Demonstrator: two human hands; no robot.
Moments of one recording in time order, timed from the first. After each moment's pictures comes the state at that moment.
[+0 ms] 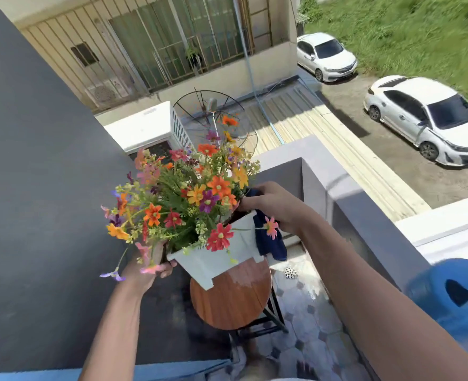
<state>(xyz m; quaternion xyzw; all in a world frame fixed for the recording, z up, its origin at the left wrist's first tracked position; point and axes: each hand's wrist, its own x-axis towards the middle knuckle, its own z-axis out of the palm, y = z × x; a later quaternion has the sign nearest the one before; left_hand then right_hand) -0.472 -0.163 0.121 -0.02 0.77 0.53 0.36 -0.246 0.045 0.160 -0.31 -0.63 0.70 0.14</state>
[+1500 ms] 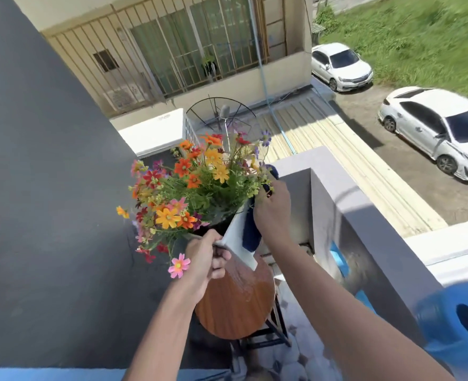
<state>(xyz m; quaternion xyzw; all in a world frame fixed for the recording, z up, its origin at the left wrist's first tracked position) -0.352 -0.101 0.168 0.06 0.71 0.56 0.43 -0.283 0.031 0.145 -0.42 -0.60 0.53 0.42</state>
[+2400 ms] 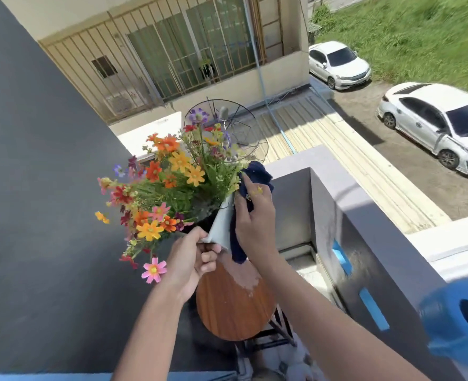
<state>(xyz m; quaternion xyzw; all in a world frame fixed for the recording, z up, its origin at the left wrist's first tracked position) -0.364 -0.109 0.188 0.07 0.65 0.61 0.44 -0.297 -0.002 0.138 -0.34 -0.63 0.47 0.51</state>
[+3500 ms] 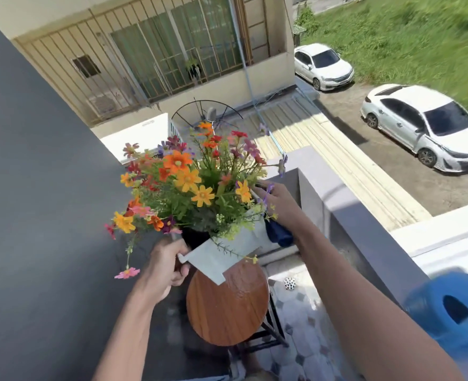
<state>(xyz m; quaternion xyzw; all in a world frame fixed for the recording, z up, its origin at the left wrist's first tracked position) -0.387 -0.120 0.184 0.20 0.75 0.50 0.38 -0.251 0.073 0.140 -0.35 -0.62 0.65 0.27</state>
